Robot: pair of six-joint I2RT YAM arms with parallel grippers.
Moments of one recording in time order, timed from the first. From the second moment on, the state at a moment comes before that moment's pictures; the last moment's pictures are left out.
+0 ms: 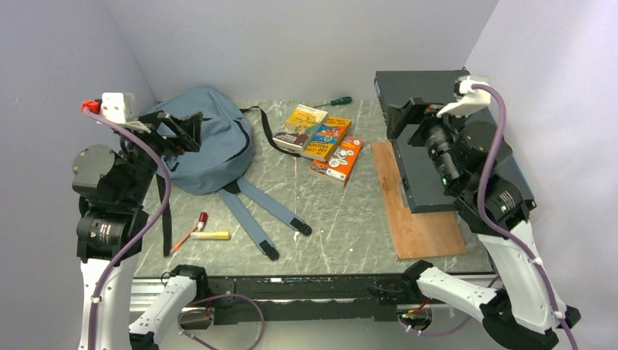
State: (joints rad) left arm -0.11 0.79 1.39 -0.43 0.07 -0.24; right arm 0.58 0.93 1.53 -0.55 0.43 0.19
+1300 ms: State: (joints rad) left arm -0.26 1.78 1.46 -0.85 -0.25 -0.03; right arm 0.64 1.07 1.50 -0.66 0.14 0.25
